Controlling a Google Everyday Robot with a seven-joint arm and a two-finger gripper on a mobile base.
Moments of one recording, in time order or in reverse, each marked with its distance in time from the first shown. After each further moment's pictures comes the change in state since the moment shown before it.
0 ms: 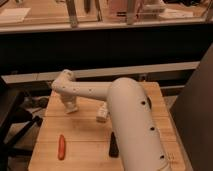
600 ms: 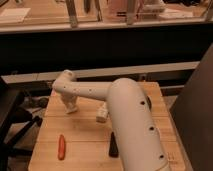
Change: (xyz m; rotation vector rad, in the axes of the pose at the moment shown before) arm -0.003 0.003 0.002 -0.010 -0.015 0.004
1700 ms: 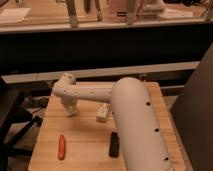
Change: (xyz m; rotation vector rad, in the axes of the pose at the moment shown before) arm -0.021 0.005 -0.003 -0.002 0.003 -0.022
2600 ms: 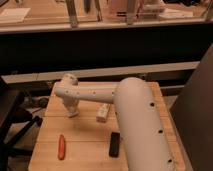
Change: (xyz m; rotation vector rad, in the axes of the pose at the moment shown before) arm -0.008 0.012 -0.001 0.002 0.002 -0.013
